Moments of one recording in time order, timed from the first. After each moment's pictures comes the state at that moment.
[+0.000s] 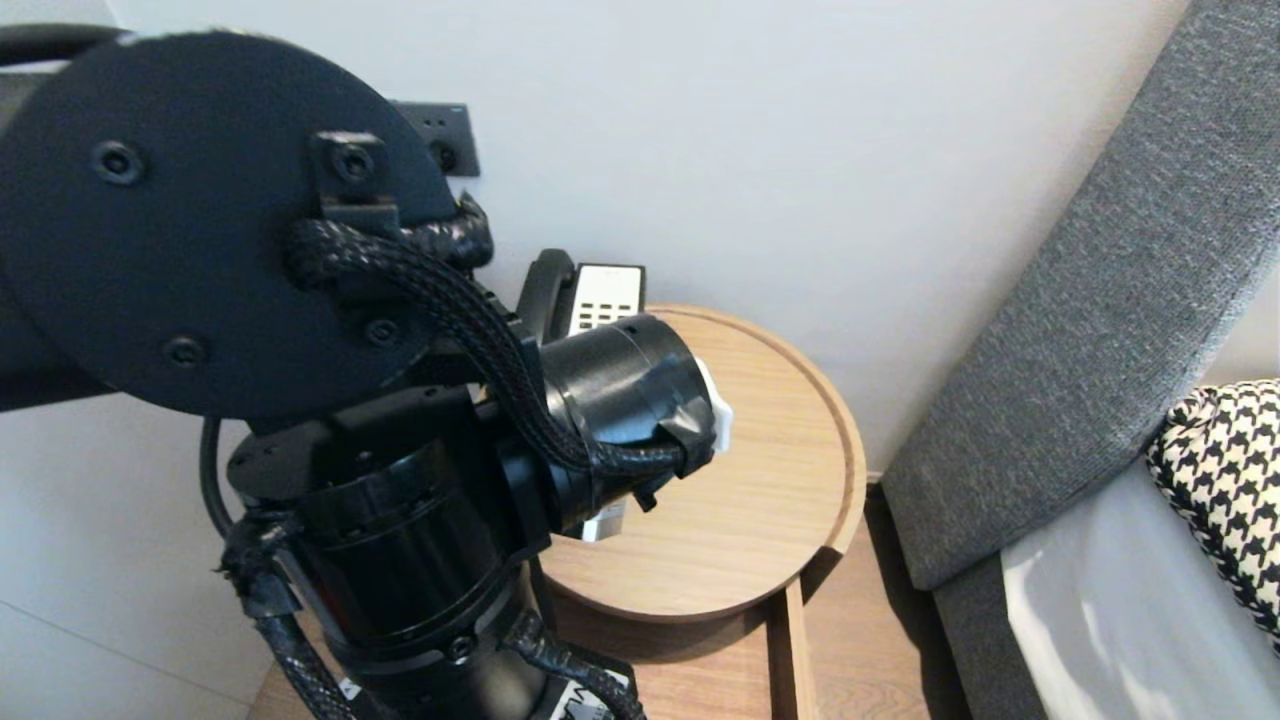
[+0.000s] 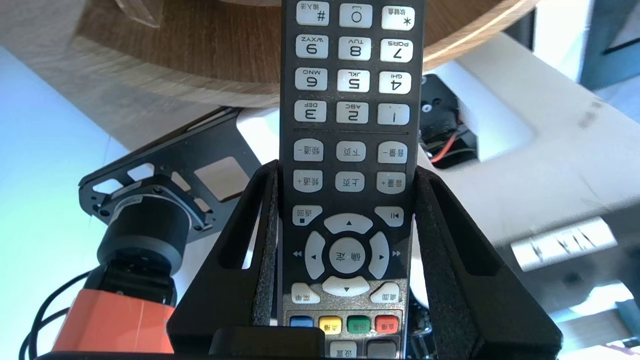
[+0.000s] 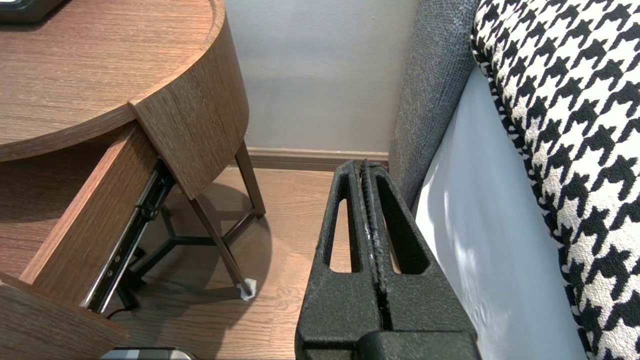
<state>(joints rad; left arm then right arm) -1.07 1.87 -1.79 1.39 -0.10 -0.62 0.01 0.01 0.00 -0.05 -0.01 0.01</state>
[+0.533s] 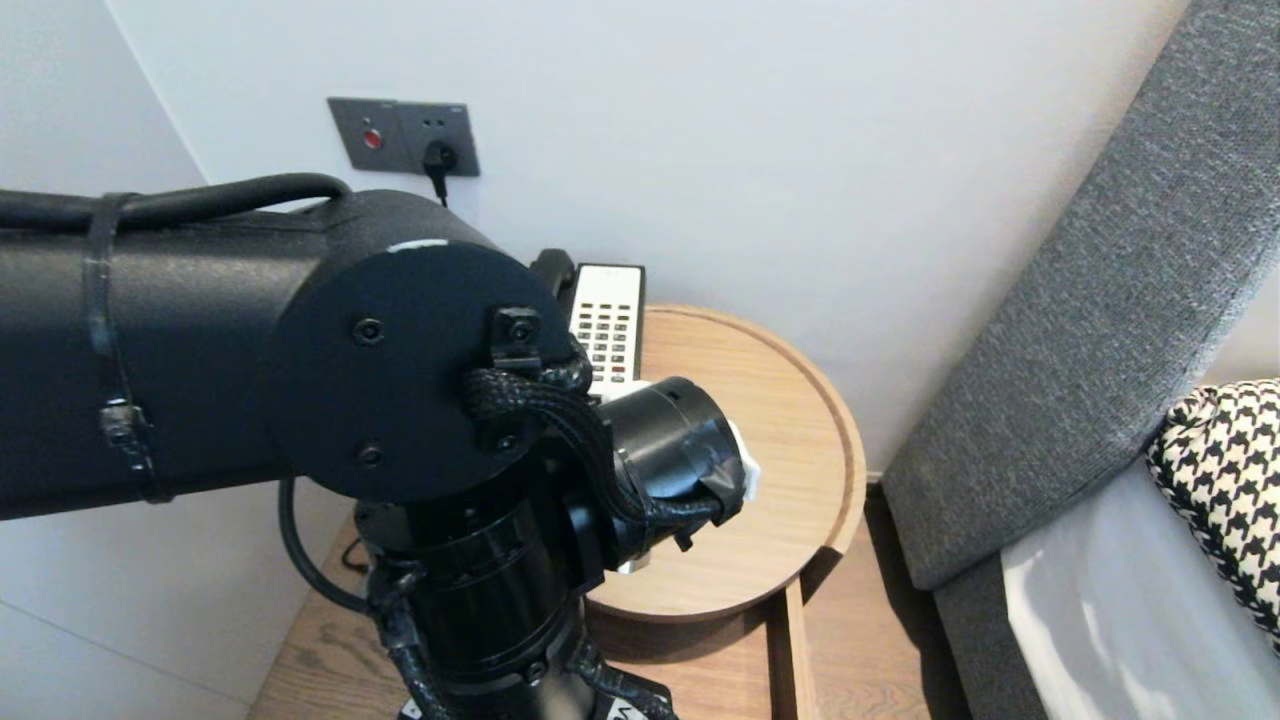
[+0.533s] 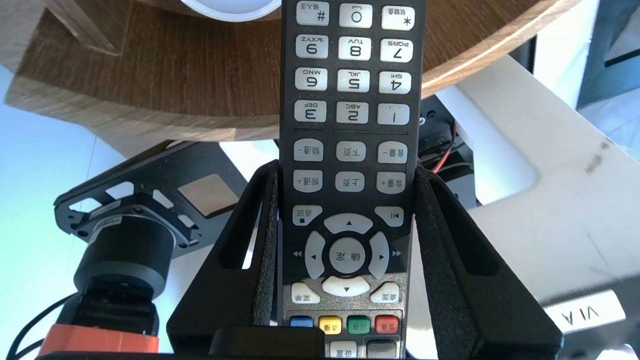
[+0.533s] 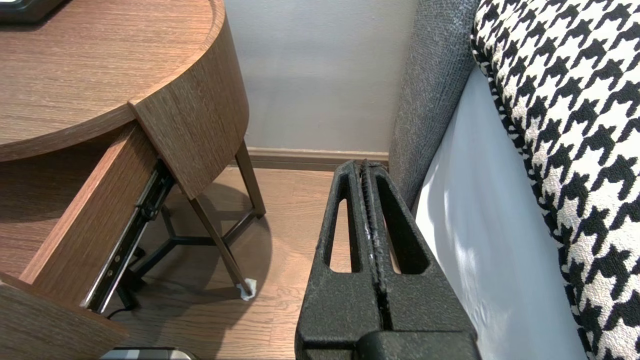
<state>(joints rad) -1.07 1.91 -1.71 1.27 -0.14 -0.62 0.01 0.01 0.00 -0.05 -0.01 0.01</state>
